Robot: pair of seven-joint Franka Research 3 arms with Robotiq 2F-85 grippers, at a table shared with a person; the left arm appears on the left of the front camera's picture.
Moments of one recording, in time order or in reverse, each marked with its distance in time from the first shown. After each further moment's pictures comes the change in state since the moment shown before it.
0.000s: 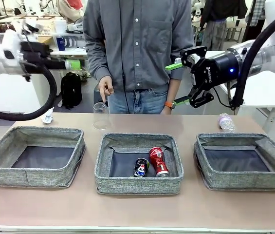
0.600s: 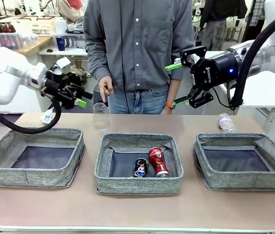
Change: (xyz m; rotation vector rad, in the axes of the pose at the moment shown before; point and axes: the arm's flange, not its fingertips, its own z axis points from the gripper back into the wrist) left arm -0.089 0.095 -0.007 -0.049 0.321 -0.076; right arm 0.000 0.000 0.000 0.000 0.000 0.000
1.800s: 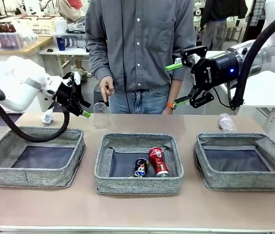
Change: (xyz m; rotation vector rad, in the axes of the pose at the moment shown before) left arm -0.053 0.050 -0.020 0.252 0.321 0.023; right arm 0.000 0.000 0.000 0.000 0.001 0.000
